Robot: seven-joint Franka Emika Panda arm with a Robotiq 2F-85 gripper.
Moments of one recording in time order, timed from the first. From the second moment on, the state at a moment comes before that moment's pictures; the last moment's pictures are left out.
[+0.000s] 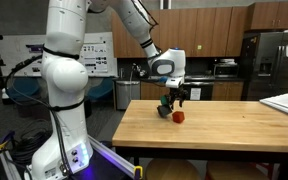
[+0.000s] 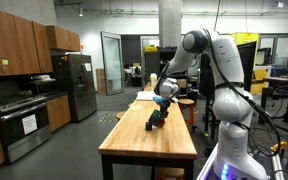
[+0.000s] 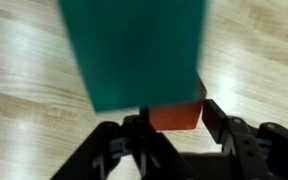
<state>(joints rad) -0.17 0.24 -0.22 -2.35 0.55 2.72 1.38</state>
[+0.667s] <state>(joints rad) -0.10 -0.10 -0.19 -2.37 0.06 2.75 1.70</state>
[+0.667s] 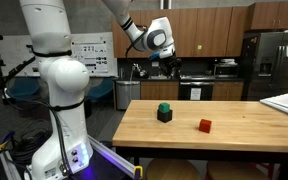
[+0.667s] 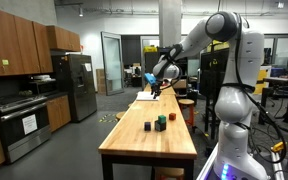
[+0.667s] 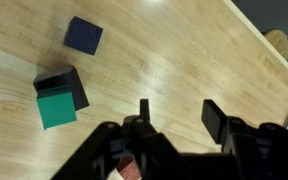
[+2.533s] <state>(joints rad) -0.01 0.27 -0.12 -2.31 -0.19 2.61 1.89</state>
